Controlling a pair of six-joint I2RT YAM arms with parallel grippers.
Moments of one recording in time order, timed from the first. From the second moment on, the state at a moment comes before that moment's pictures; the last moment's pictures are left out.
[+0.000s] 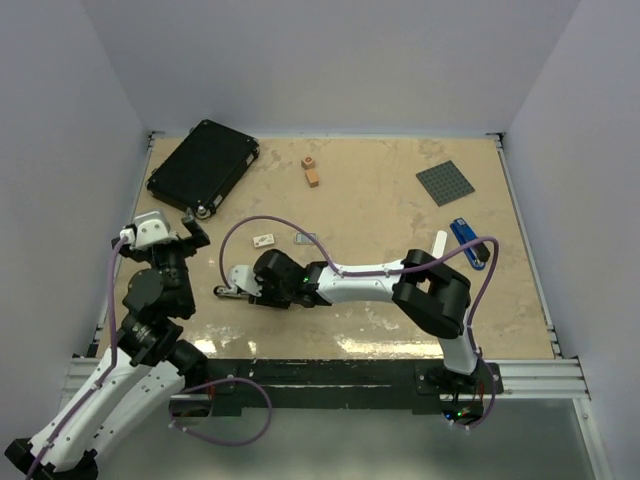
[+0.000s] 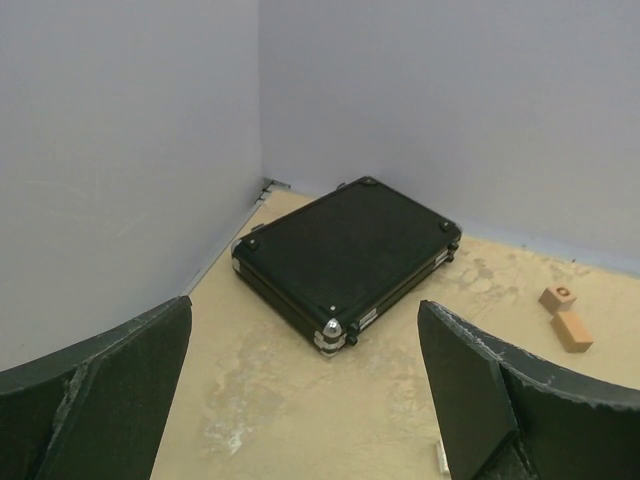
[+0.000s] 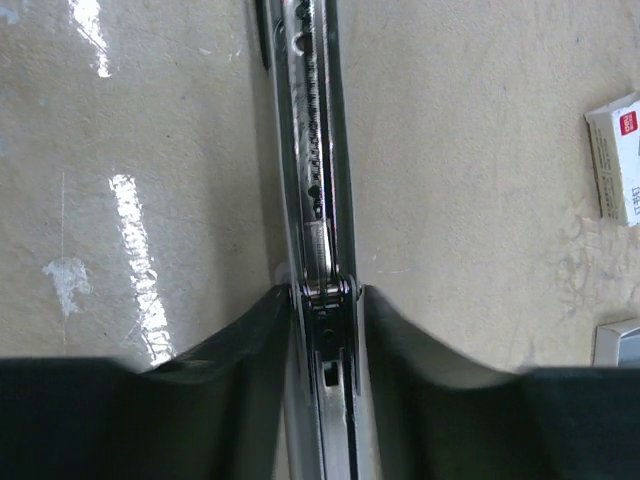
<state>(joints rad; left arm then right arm) -0.61 0.41 0.56 0.12 -0.94 0.12 1.16 1.98 1.30 -0.15 0.04 -0.38</state>
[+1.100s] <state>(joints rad) -0.47 0.49 0.56 0.02 -0.72 0.03 0.82 2.14 1.58 -0.22 0.14 -0.05</state>
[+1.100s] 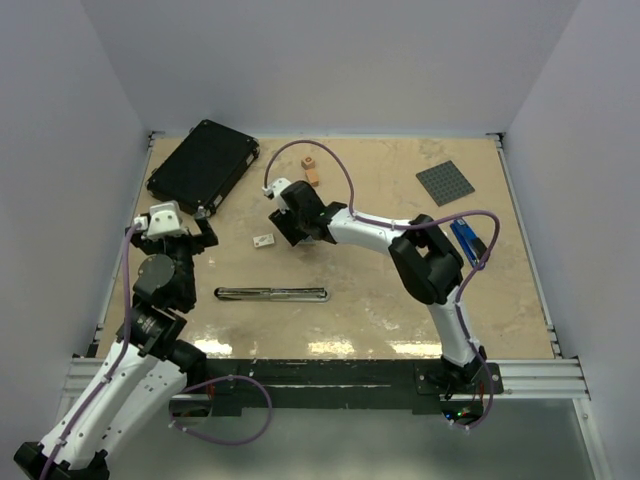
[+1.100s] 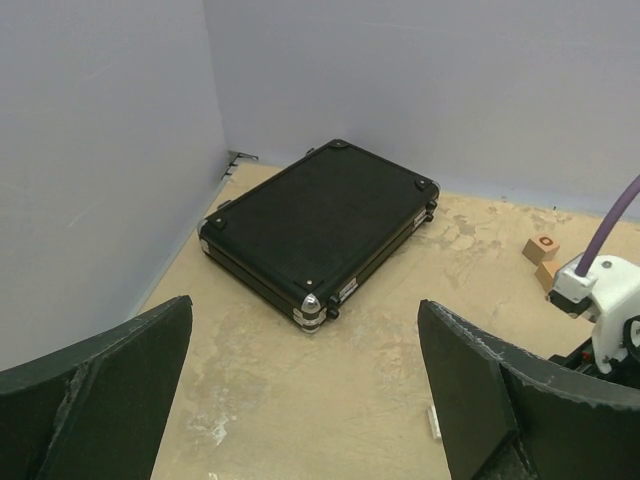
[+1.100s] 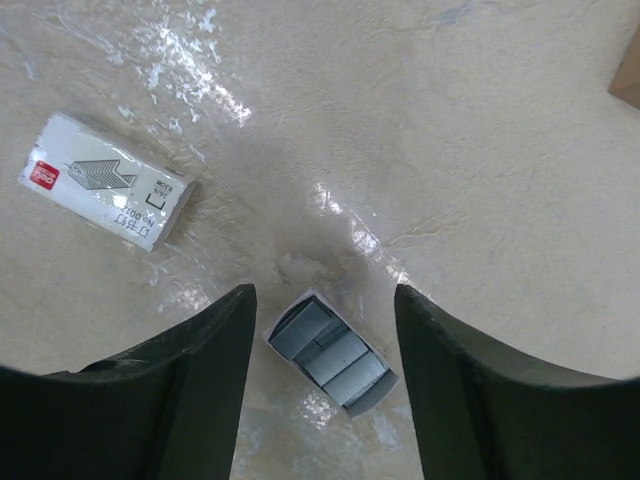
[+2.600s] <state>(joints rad) -0.43 0.56 0.57 -0.01 -0.61 0.01 0.80 2.02 1.62 -0.44 0.05 -0.19</state>
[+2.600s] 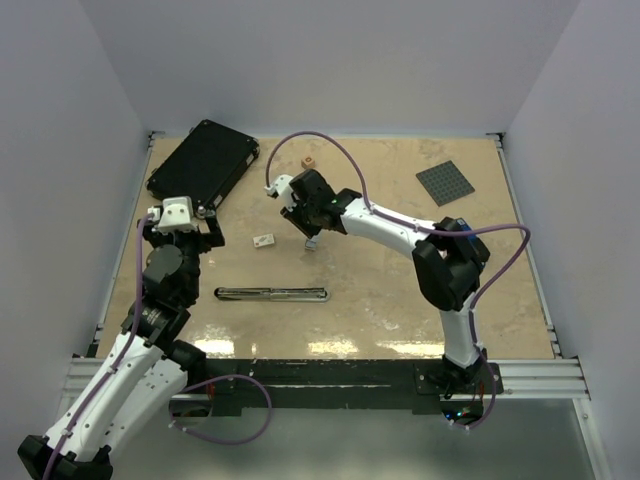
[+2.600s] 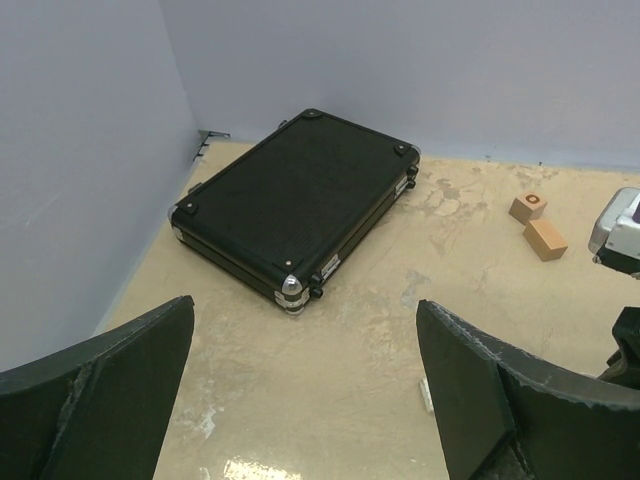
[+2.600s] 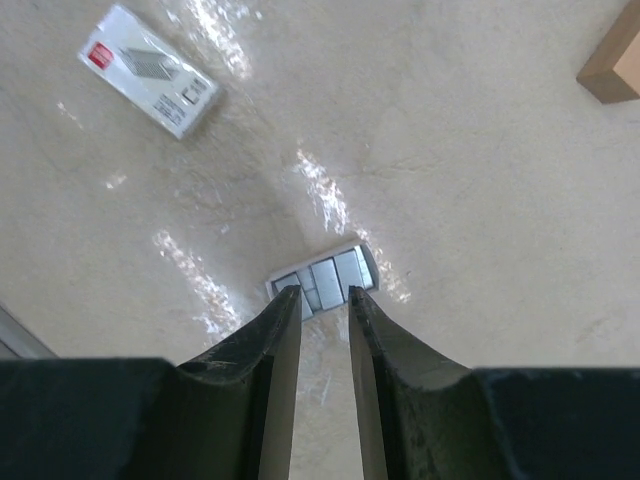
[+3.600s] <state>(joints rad) -0.42 0.59 0.58 -0.02 -0.56 0.00 0.78 2.11 1.63 -0.58 -0.07 -0.43</state>
